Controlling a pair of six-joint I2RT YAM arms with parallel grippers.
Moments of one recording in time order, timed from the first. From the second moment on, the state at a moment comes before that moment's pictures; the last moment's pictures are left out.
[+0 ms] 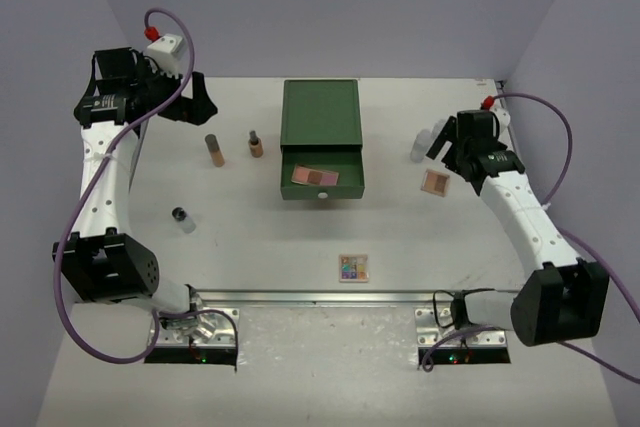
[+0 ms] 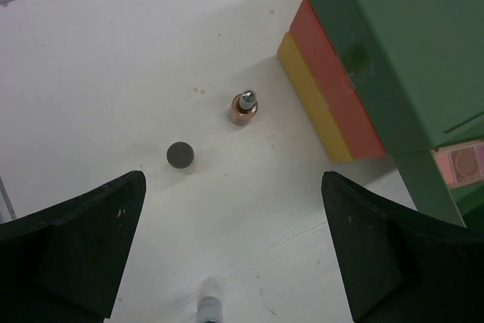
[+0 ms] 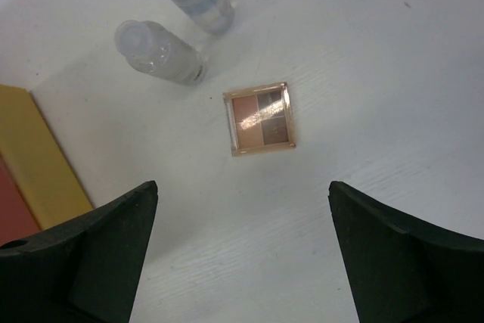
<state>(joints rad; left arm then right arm) 0.21 1.46 1.59 -0.76 0.57 0.24 0.11 1.25 1.01 -0.52 0.35 0.54</state>
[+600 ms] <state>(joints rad) 0.21 1.43 1.58 -0.76 0.52 0.27 0.00 1.83 1.18 -0.53 0.14 0.48</state>
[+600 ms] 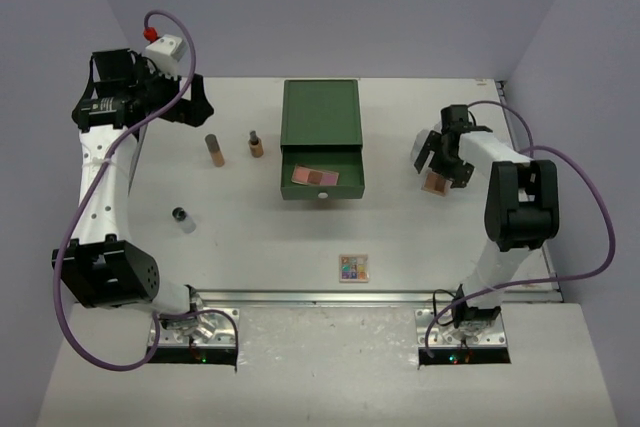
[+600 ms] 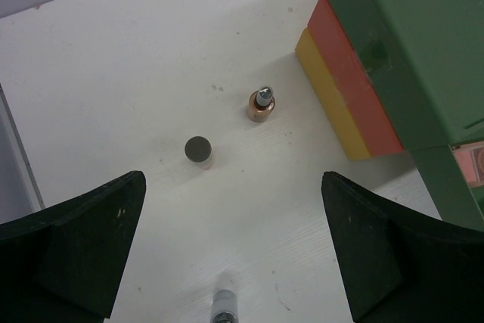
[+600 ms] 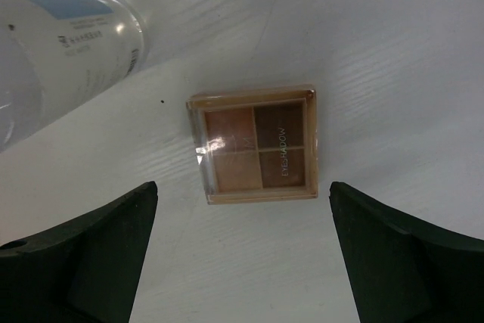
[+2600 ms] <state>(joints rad) 0.03 1.40 1.53 -0.68 0.44 0.25 0.83 1.57 1.48 -0.65 0.24 0.12</state>
